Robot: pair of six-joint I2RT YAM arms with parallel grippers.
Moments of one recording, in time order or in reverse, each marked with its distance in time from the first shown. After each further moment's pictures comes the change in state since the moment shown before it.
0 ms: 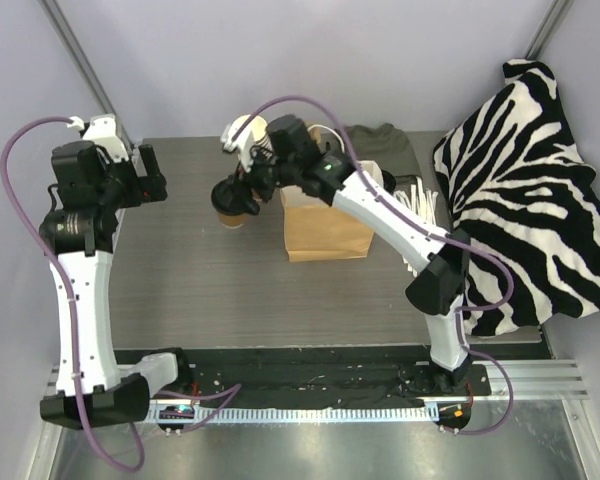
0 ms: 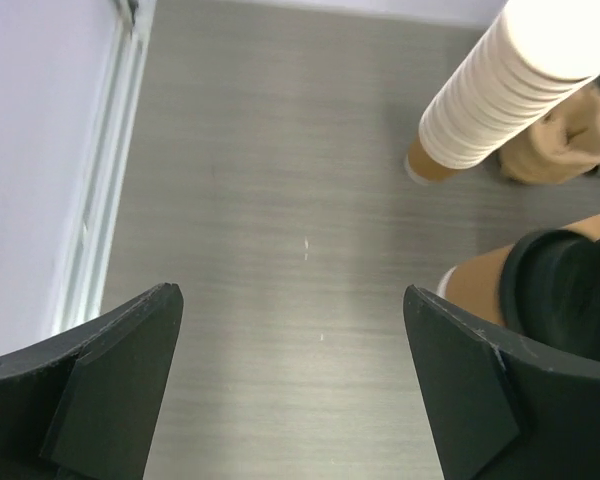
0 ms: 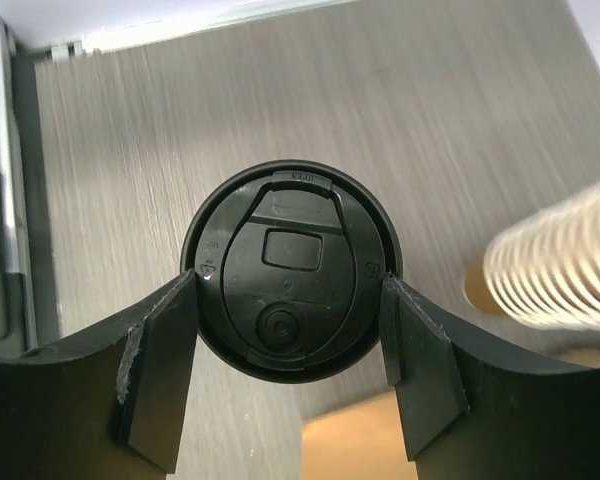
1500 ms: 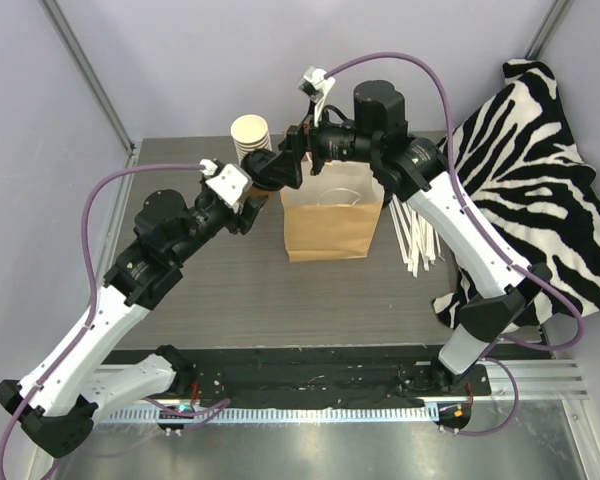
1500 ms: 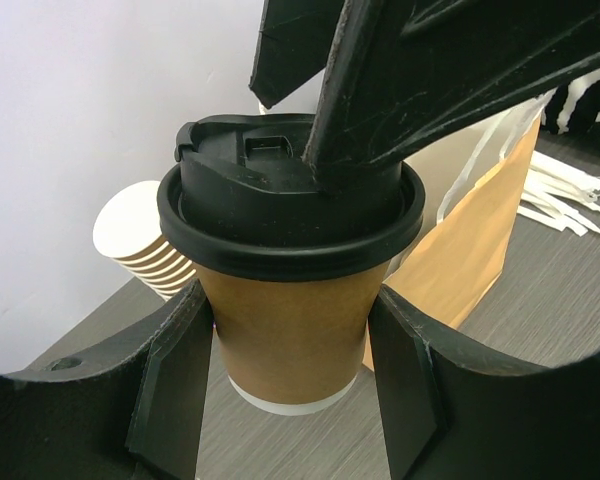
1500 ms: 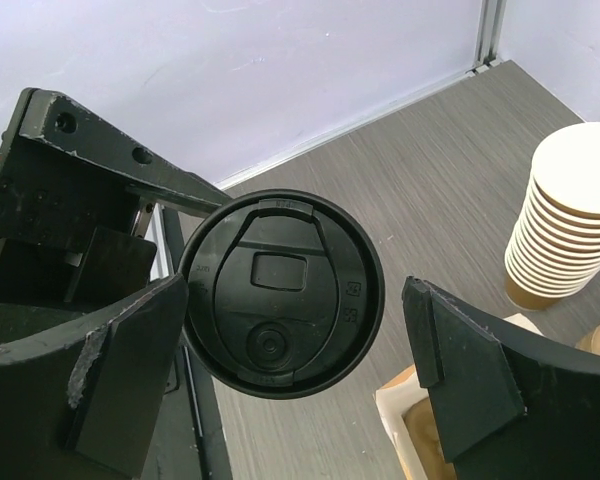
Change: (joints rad) left arm -0.749 -0.184 -0.402 0.625 -0.035 0.335; right arm -0.145 -0.334 -0.151 0.104 -0.153 0.379
